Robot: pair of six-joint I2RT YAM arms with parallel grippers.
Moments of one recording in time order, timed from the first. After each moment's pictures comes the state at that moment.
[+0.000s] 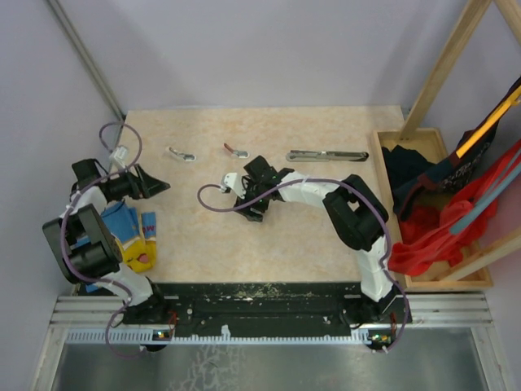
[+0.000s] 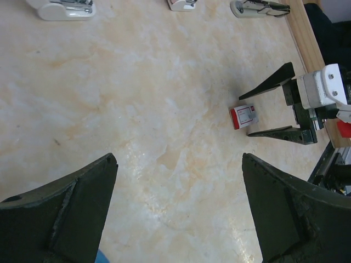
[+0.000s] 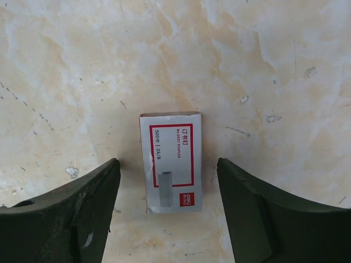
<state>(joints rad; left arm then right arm) 0.45 1.60 0.95 -0.26 1.13 0.20 0.77 2.04 1.41 -0.38 -0.30 -0.56</state>
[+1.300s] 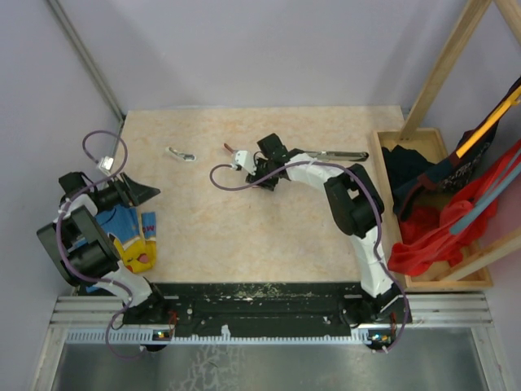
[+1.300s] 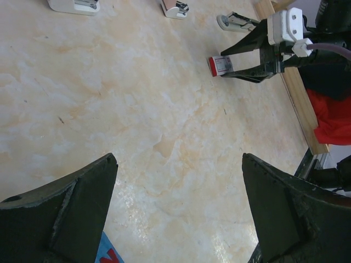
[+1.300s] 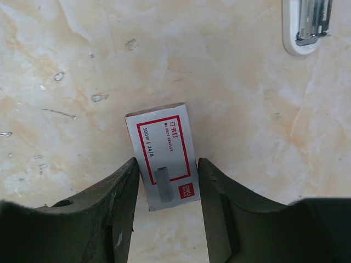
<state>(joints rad) 0.61 1.60 0.91 -0.34 1.28 0.28 0.62 2.16 1.60 -0.39 -0.22 -0.77</state>
